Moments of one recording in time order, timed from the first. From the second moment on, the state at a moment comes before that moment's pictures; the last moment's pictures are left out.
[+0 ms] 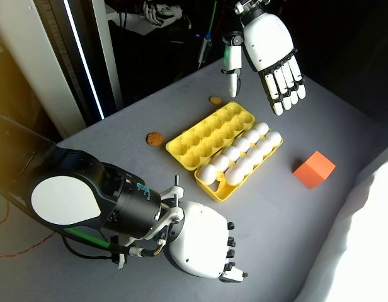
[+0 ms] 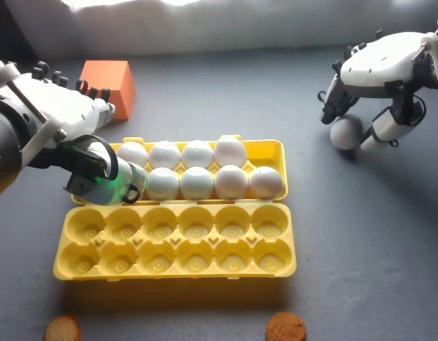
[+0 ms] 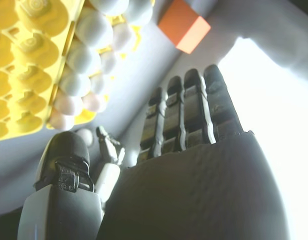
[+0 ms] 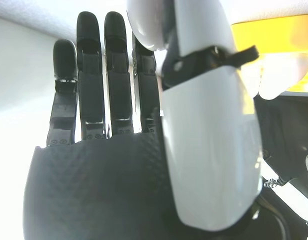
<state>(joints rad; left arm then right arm) -0.10 -0.83 0.55 -1.96 -1.04 2.99 -0.16 -1.24 1.48 -0.64 0.02 -0.37</state>
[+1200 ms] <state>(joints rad) -0.10 -0.83 0.55 -1.96 -1.04 2.99 -0.15 -1.24 1.49 -0.64 0.03 -0.37</state>
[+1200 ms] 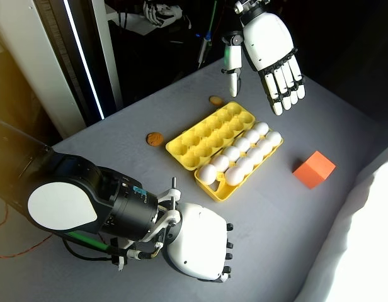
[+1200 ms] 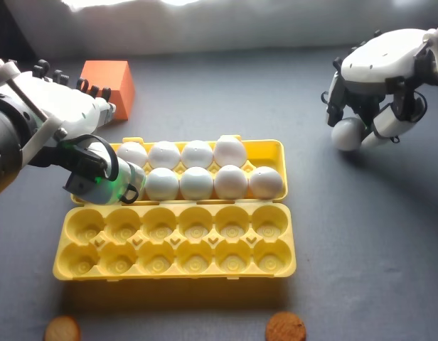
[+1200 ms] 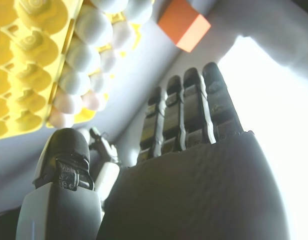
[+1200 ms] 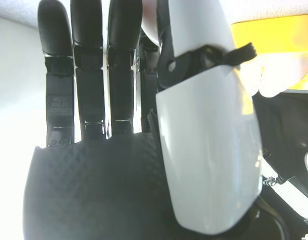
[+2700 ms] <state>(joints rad) -0.10 -0.84 0.55 -1.94 -1.03 2.99 -0.04 -1.31 1.34 -0.63 -0.05 -0.32</state>
